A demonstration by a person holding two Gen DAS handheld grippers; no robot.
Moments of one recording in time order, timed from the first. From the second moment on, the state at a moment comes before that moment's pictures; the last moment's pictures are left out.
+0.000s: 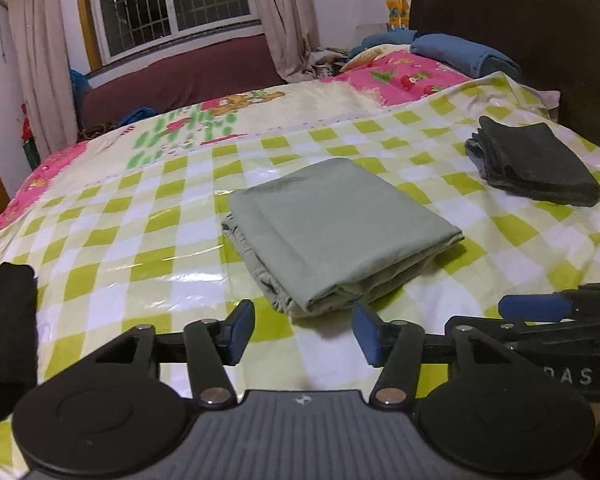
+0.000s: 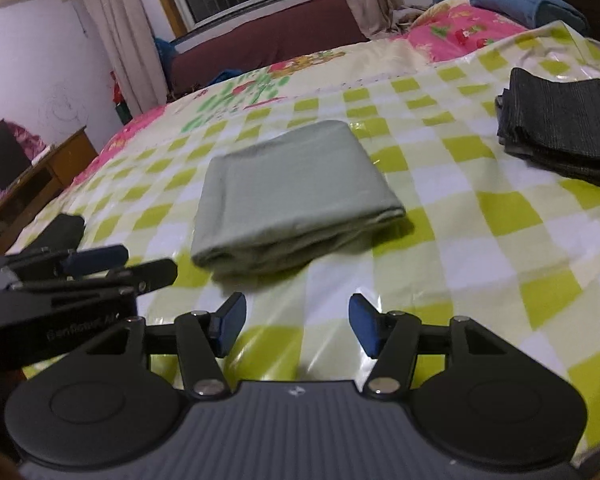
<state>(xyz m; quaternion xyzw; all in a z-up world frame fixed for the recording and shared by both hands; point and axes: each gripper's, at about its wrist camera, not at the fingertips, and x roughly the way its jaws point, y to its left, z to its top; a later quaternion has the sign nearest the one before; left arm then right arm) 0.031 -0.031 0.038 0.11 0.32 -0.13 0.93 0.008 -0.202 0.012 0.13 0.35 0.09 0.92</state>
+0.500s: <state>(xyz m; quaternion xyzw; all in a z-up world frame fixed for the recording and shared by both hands) 0.019 -0.032 0.019 0.11 0.33 -0.10 0.93 0.001 -0.202 0.006 0.14 0.34 0.09 0.93</state>
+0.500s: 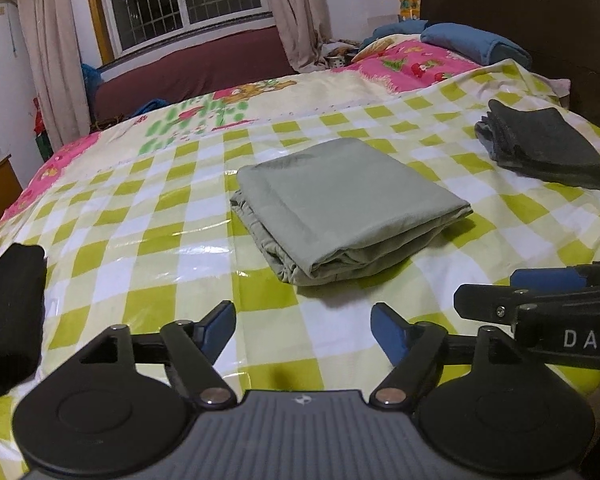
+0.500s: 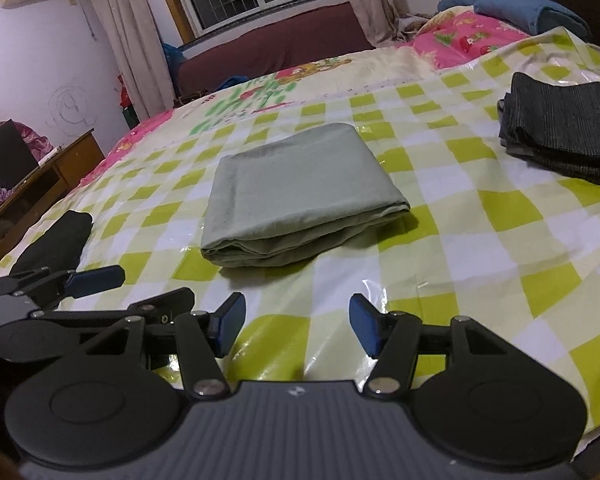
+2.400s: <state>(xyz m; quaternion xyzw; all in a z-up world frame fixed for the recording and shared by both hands) 0.020 -0.021 -0.003 0.10 0.35 -0.06 0.93 0.007 -0.194 -0.010 0.09 0.40 0.06 0.91</state>
